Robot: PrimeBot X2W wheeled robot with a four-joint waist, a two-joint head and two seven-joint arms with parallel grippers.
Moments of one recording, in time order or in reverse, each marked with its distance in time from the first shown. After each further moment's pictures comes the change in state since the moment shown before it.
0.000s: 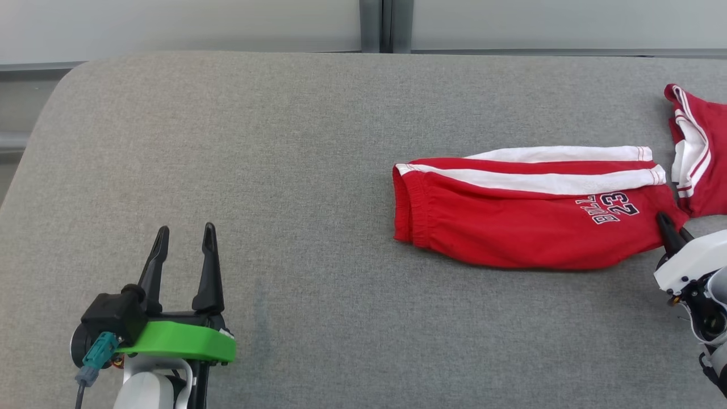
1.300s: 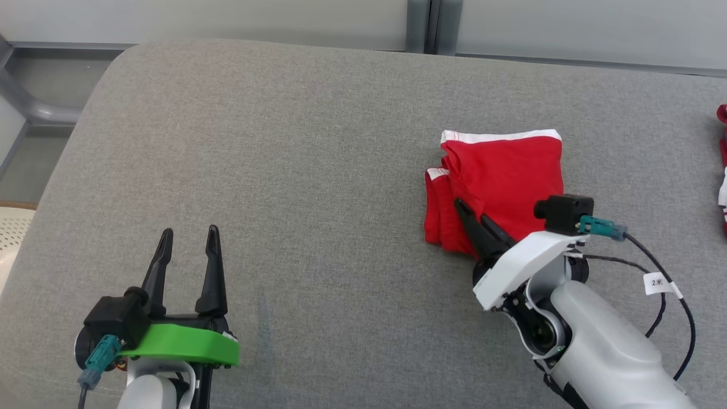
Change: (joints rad) left arm 0.009 0.000 -0.010 -0.009 -0.010 0.000 0.000; right arm -0.019 0.296 0.239 -0.290 -0.138 -0.001 -0.050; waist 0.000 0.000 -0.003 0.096
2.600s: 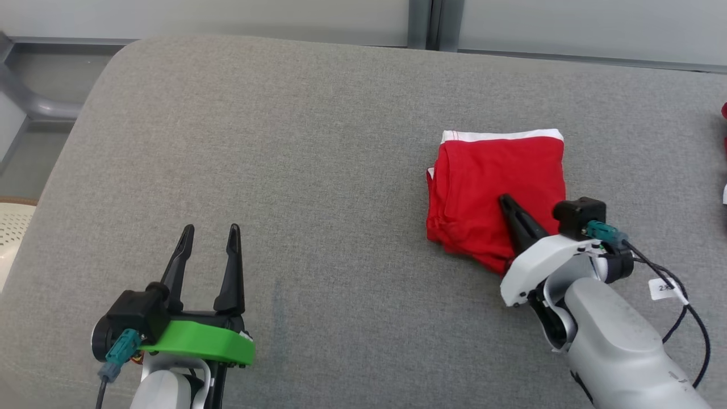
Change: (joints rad) left arm -0.013 0.000 -0.052 0.009 0.018 0.000 0.000; right arm -0.062 0.037 -0.142 0.299 -0.410 0.000 -0.143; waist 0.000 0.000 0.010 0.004
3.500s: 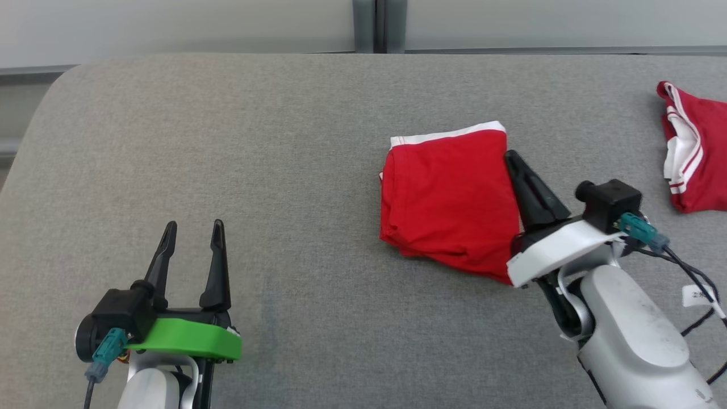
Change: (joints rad) left arm -0.004 0.000 0.042 -0.008 0.025 0.000 0.000; right arm 0.101 -0.001 -0.099 -0.370 -0.080 0.000 0.000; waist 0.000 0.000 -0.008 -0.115
